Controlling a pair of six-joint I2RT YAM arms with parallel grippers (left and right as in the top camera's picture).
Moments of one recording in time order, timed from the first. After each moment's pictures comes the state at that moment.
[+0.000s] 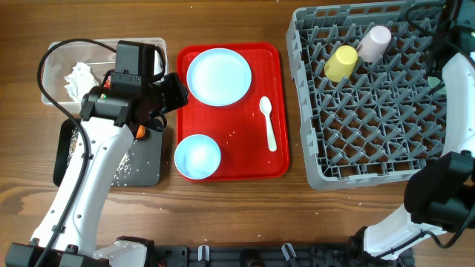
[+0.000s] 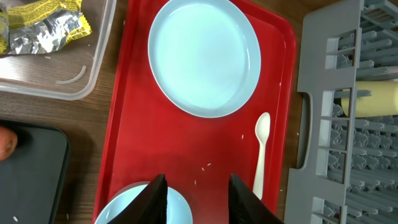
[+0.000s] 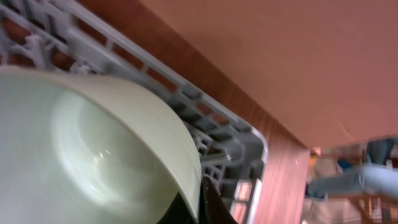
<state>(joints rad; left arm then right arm) -0.19 1.43 1.28 -0.84 0.19 -0.53 -0.27 1.84 1.72 -1.06 0.86 0.39</state>
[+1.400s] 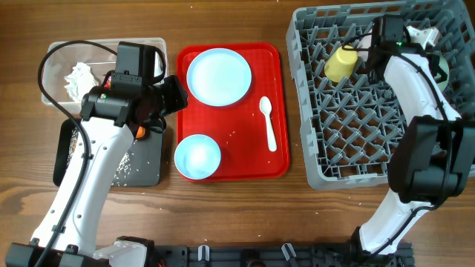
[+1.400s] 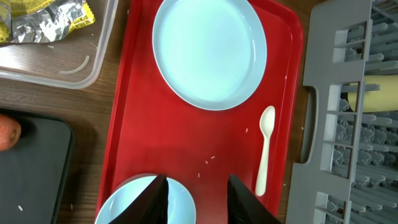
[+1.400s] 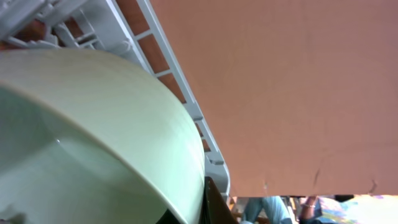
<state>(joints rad) -0.19 1.43 1.28 -0.87 0.19 -0.53 -0.09 2.00 1.52 -0.78 1.24 0.06</state>
